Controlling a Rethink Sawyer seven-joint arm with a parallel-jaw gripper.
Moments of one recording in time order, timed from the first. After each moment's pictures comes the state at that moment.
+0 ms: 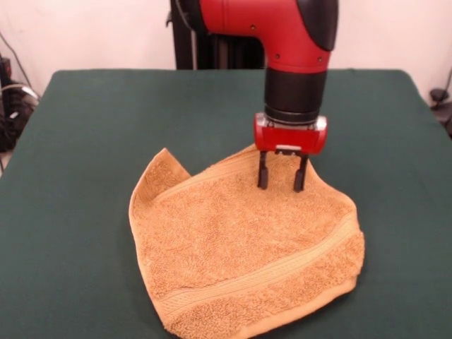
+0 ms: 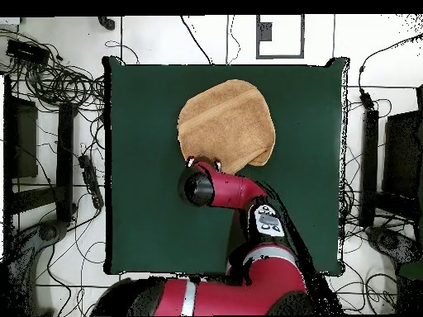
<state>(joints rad) -0.10 -0.39 -0.02 1.67 0.01 0.06 1.74</state>
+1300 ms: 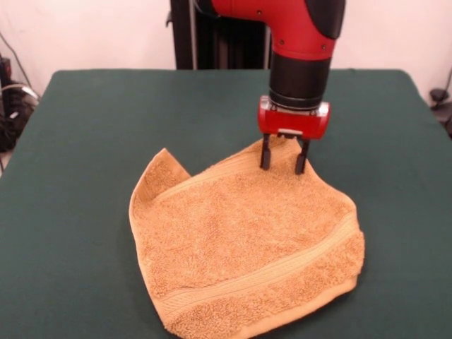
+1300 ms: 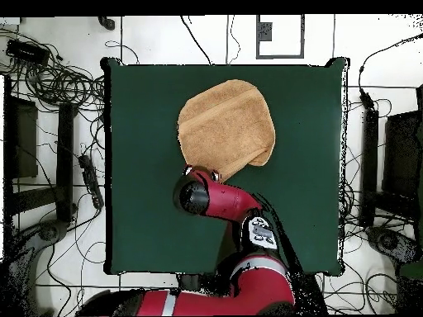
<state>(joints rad) -0.06 -0.42 -0.06 1.76 0.12 0.06 1.74</state>
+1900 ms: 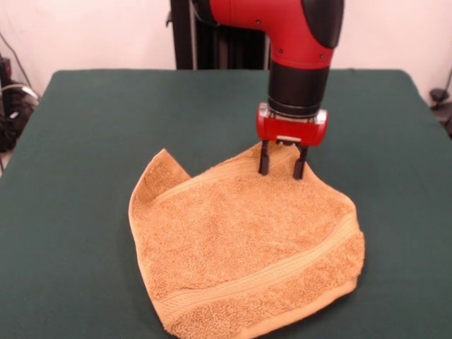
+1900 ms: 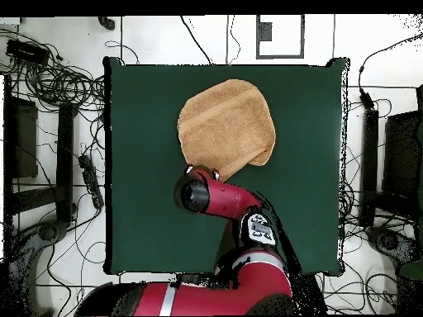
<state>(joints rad) -0.05 -0.39 -0.06 1.73 0.12 0.05 1.74</state>
